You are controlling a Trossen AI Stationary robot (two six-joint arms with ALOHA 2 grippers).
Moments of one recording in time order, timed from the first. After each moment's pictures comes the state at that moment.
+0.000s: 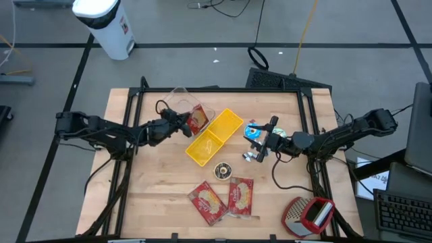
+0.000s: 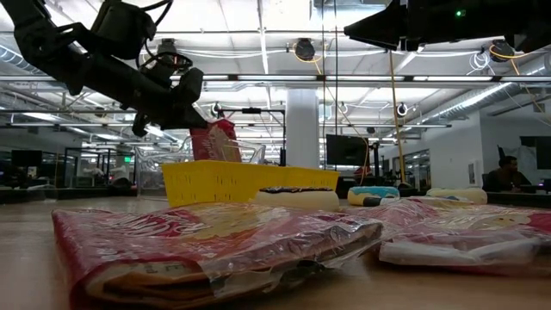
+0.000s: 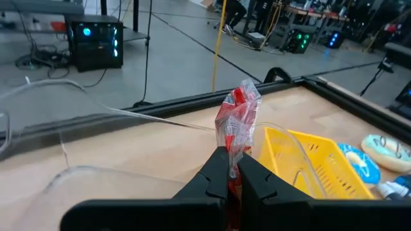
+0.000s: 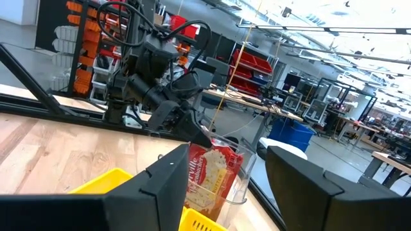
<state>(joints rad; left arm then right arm) 0.15 1.29 0.35 0.68 -0.63 -0.42 0.21 1.12 0.40 0.84 0.55 -0.38</state>
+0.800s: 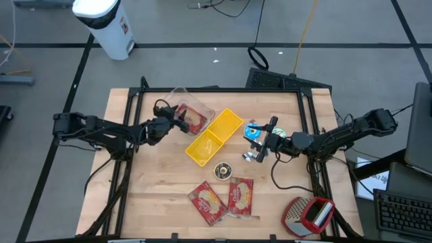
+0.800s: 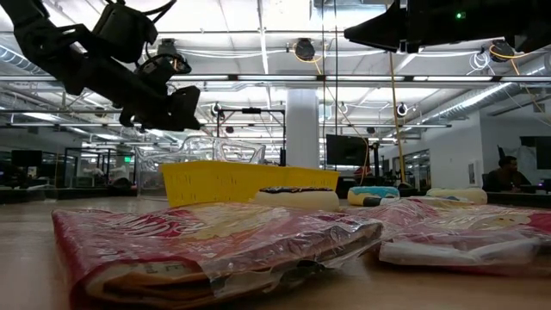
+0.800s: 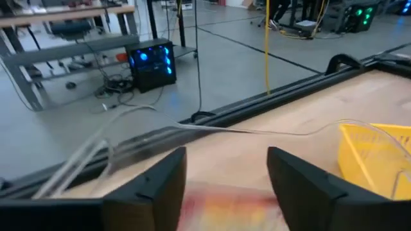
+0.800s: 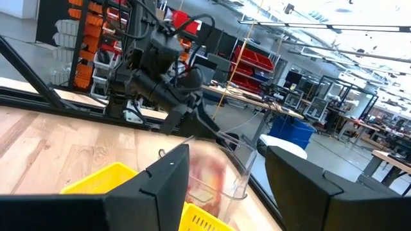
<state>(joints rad) 0.18 1.25 0.35 0.58 -0.80 -0.23 0.21 1.12 0.40 0.82 0.55 -0.38</state>
